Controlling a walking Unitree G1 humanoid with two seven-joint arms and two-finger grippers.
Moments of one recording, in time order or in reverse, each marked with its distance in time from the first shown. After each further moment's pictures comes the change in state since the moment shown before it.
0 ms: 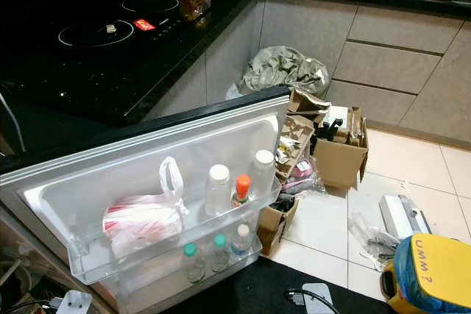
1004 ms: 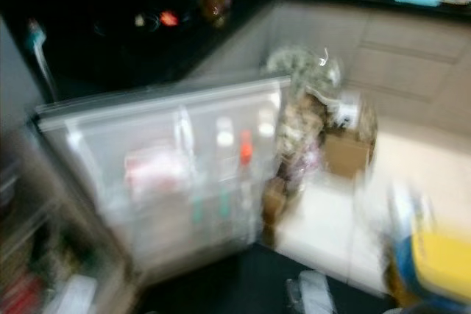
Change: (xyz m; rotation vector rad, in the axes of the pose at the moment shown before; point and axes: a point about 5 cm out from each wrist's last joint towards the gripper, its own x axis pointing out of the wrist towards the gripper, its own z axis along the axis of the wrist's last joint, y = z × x) left arm -0.003 -0.007 -0.012 0.004 0.042 -0.026; right arm 0.001 -0.001 0.004 0.000 -0.008 -0.002
